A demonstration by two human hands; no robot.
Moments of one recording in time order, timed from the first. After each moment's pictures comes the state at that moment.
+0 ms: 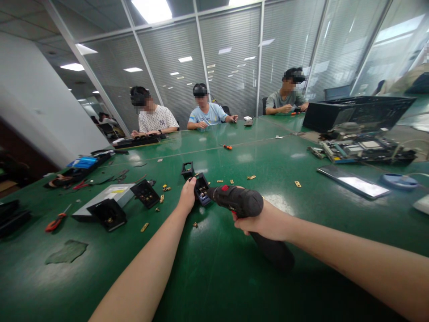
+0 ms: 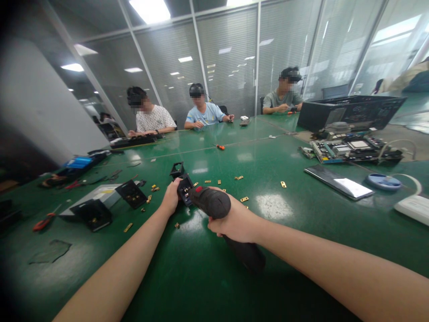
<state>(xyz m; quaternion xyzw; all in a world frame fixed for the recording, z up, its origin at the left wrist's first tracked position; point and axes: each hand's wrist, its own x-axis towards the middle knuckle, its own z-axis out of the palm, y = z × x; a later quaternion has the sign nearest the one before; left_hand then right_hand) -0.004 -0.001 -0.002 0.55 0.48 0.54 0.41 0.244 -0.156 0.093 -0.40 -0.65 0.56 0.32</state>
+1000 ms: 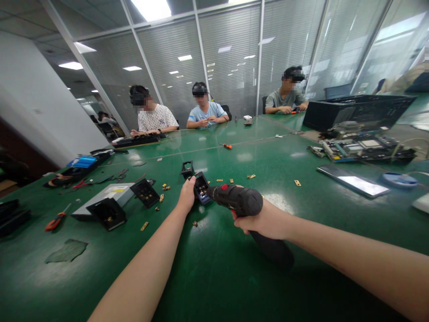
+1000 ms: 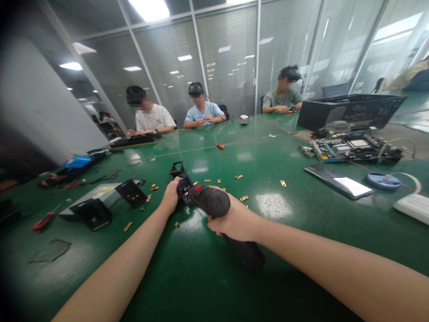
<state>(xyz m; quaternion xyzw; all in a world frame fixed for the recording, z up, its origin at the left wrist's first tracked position) -0.002 -0.004 0.002 0.55 0.48 0.54 0.41 0.244 -0.156 0.092 -0.40 -0.65 0.56 0.32</state>
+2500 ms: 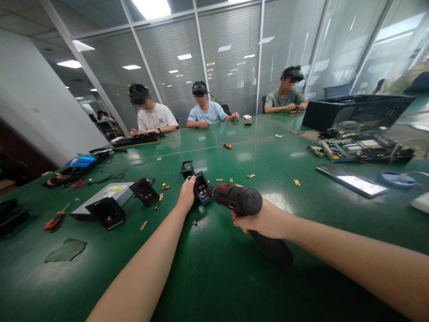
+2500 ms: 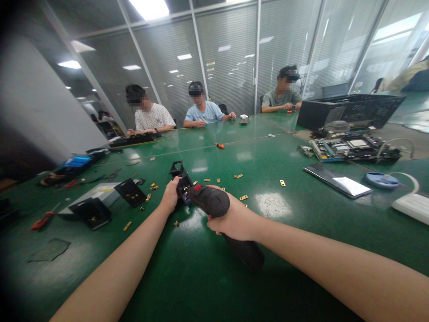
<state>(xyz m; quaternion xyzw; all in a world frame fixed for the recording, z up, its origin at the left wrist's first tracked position) -0.002 -0.004 0.001 0.56 0.49 0.54 0.40 0.245 -0.157 0.092 -0.40 -0.65 0.56 0.32</state>
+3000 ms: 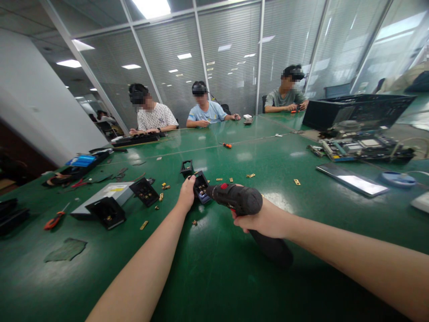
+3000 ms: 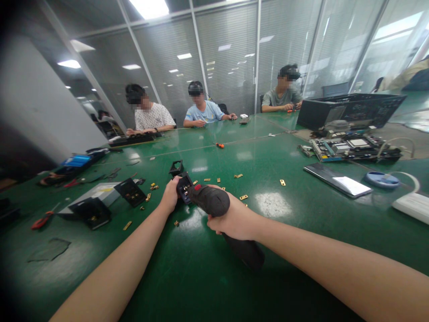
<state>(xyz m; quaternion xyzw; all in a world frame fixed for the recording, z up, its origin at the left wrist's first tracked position) -0.001 -0.005 0.004 0.55 0.48 0.54 0.41 0.245 -0.156 0.092 -0.40 -0.66 0.55 0.32</state>
